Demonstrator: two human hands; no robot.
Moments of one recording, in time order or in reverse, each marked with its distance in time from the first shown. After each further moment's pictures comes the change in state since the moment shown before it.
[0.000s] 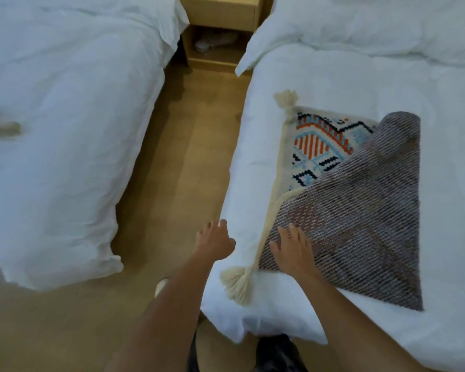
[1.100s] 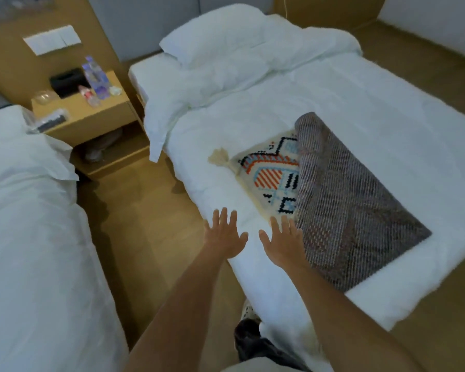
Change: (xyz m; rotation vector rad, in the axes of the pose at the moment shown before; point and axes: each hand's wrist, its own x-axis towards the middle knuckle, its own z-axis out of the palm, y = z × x) left_hand 0.145 0.017 -0.230 0.559 0.021 0.666; right_hand 0.123 -0.149 -0.101 0.412 0.299 0.638
